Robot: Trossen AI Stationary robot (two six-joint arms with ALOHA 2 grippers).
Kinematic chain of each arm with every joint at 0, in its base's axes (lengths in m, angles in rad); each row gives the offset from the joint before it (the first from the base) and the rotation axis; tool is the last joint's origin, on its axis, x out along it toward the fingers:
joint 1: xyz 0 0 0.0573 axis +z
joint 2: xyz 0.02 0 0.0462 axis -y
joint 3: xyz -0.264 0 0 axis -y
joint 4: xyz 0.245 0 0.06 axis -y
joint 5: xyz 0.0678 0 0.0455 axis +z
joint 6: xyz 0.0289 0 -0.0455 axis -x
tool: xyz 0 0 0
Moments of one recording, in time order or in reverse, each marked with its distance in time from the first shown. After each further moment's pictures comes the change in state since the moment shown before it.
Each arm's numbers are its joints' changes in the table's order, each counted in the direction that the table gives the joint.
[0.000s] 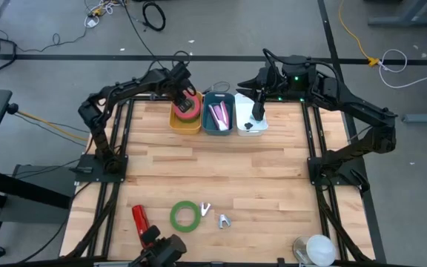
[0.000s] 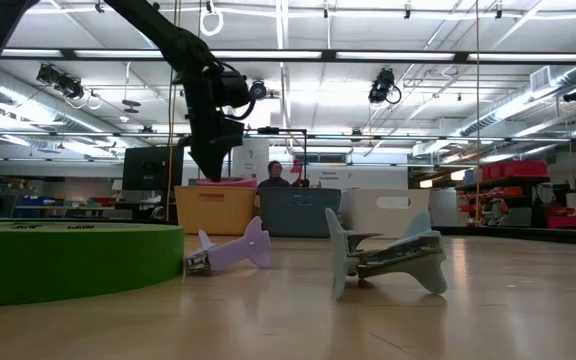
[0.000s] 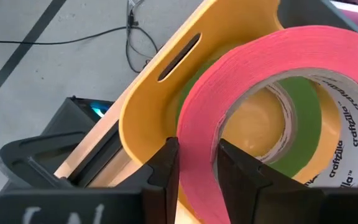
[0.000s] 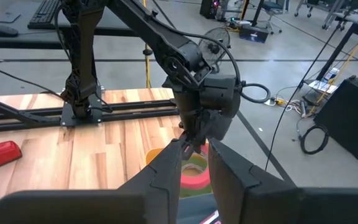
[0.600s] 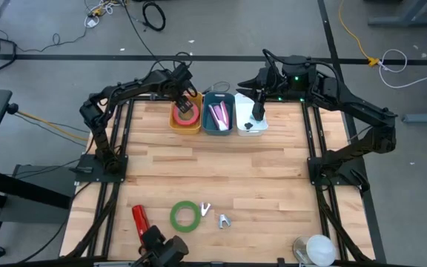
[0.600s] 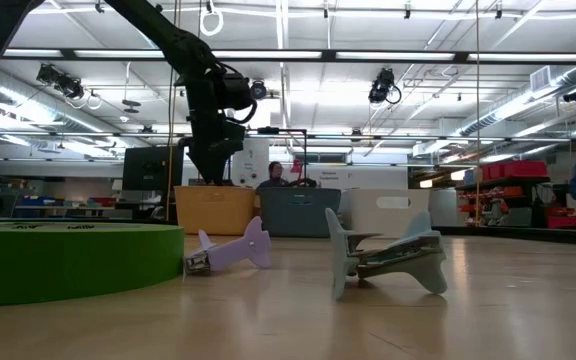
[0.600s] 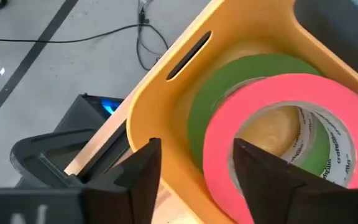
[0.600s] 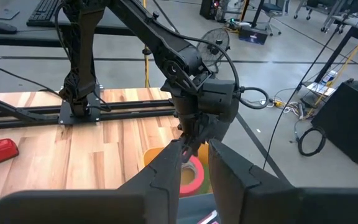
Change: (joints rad) left arm -0.014 -0.015 0.000 0.004 0.058 0.006; right arm 0.000 0.000 0.000 0.001 -0.002 0.017
